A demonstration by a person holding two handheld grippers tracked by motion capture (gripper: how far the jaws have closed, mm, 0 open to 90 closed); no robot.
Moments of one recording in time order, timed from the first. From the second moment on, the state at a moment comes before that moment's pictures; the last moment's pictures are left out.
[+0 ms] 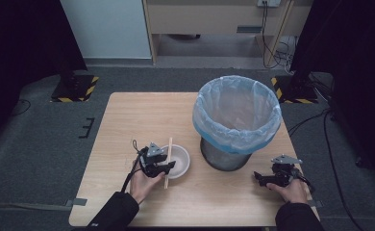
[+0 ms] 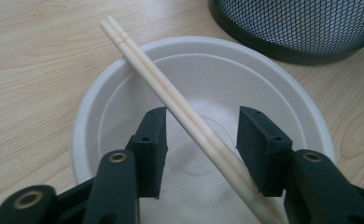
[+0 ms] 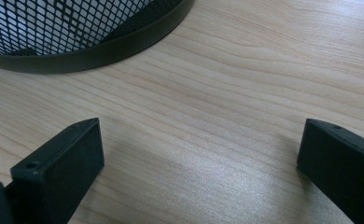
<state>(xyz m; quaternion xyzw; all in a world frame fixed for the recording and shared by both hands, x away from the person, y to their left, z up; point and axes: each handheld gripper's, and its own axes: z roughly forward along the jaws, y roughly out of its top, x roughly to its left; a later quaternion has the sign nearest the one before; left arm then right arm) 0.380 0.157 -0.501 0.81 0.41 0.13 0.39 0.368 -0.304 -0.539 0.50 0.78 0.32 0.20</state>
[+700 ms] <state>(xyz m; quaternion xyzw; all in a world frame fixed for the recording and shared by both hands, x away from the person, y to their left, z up) 0.383 0.166 -0.498 0.81 0.42 0.11 0.39 0.368 -0.304 -0.539 0.50 0.78 0.32 0.20</state>
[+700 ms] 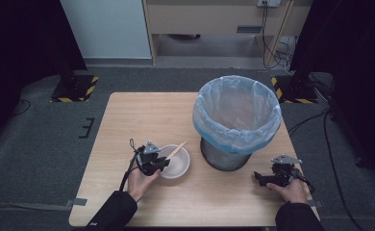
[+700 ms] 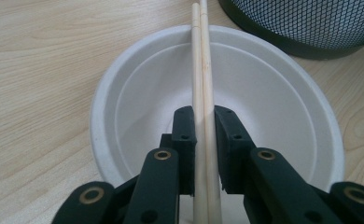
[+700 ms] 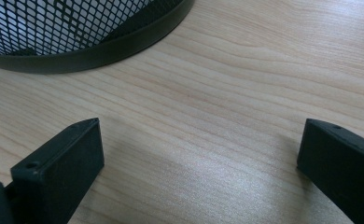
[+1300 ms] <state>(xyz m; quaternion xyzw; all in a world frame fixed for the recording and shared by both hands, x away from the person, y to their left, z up) 0.384 0.169 -0.495 0.81 0.42 0.10 0.38 0.368 -0.304 -0.539 0.50 0.78 0.32 0.20</state>
